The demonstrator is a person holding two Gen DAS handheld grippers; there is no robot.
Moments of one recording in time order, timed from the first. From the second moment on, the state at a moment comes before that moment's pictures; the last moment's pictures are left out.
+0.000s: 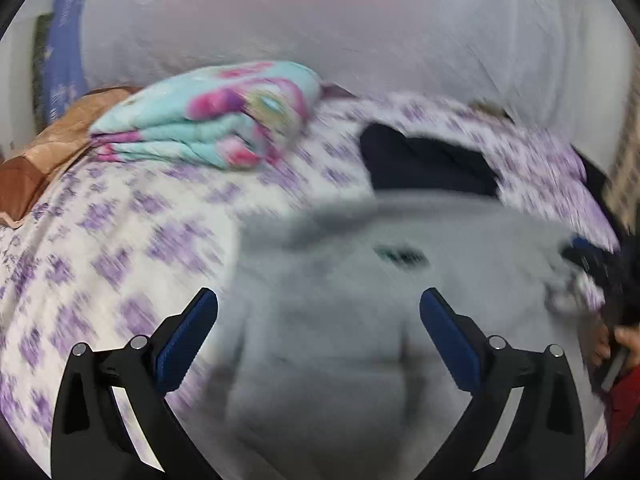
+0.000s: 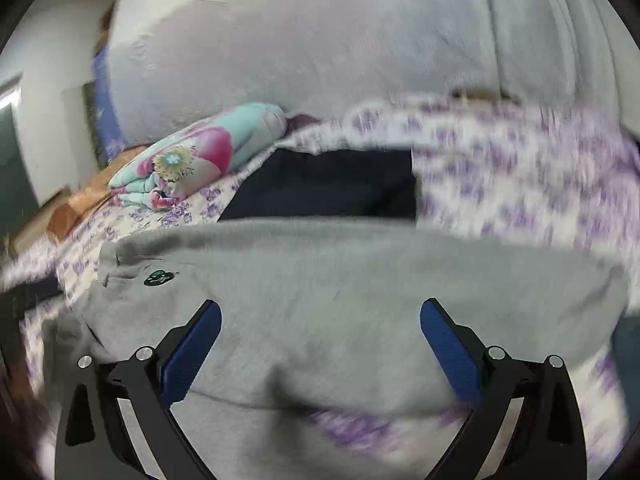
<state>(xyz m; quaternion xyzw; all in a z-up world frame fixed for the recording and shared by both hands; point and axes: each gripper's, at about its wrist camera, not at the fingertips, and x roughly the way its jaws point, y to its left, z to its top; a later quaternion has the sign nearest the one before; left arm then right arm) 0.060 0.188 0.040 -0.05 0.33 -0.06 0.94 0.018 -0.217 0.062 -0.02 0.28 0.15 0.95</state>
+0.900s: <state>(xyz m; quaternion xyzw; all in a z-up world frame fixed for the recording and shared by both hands) 0.165 0.211 -0.020 -0.29 0.40 -0.16 0.85 0.166 -0.207 0.031 -0.18 0.37 0.19 0.89</state>
